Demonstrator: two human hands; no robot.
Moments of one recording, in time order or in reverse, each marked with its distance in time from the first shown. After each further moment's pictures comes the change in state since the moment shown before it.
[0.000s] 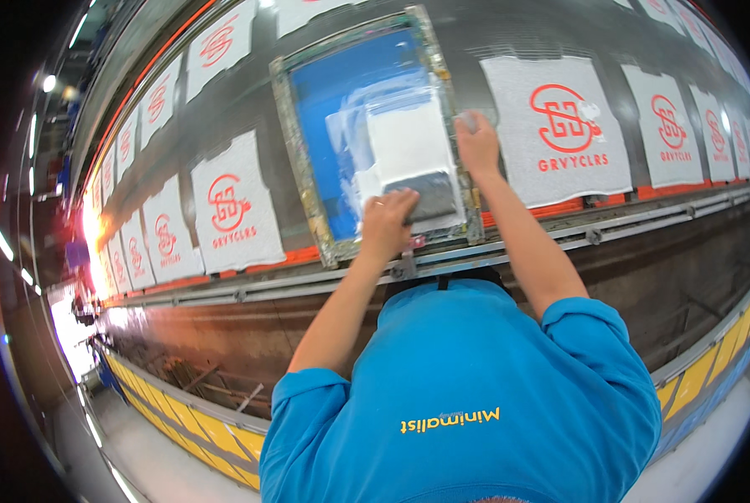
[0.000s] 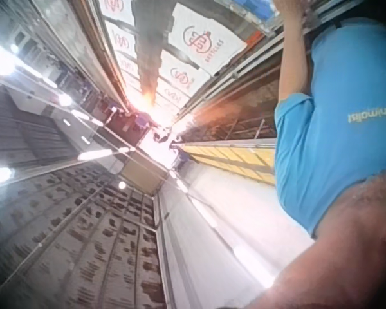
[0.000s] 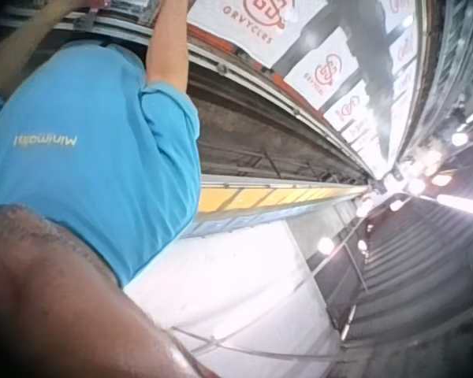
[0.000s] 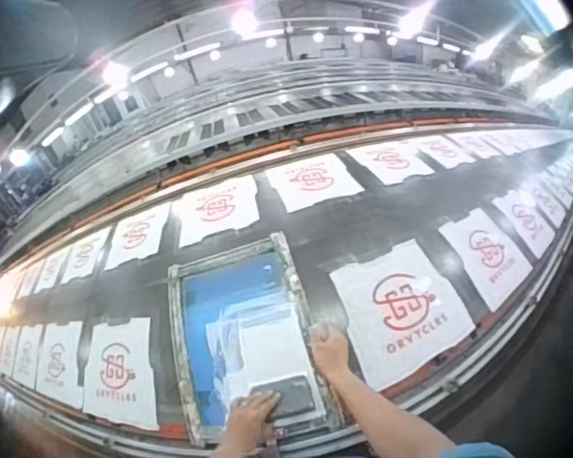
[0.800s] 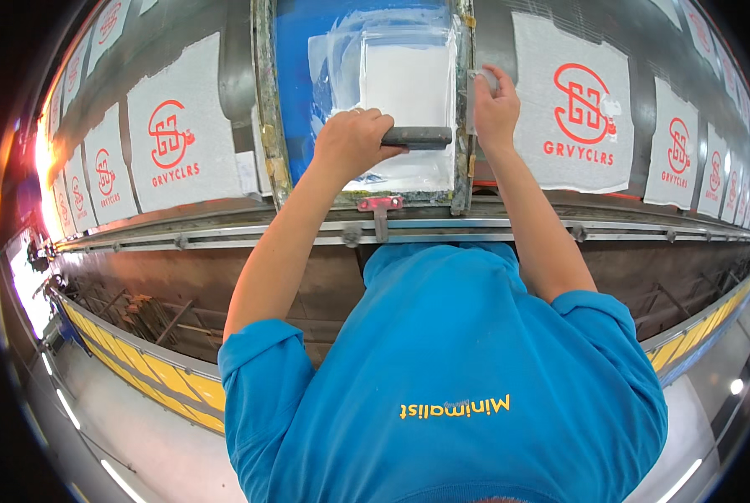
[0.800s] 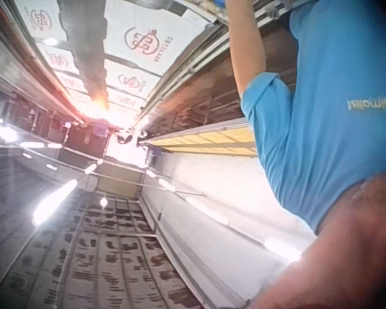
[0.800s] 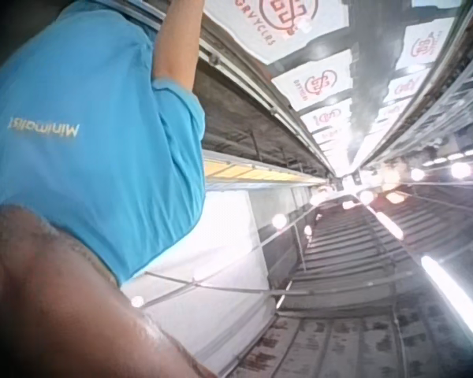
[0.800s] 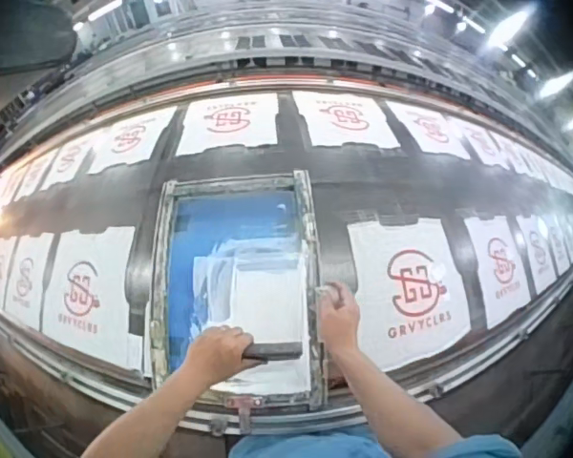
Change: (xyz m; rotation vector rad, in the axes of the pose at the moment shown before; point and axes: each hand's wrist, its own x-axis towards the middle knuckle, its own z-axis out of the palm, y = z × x) left_hand -0.176 -0.423 -0.218 0.021 -0.170 0.004; right_hand -0.232 -0.213 0.374 0.300 -0.106 0.195
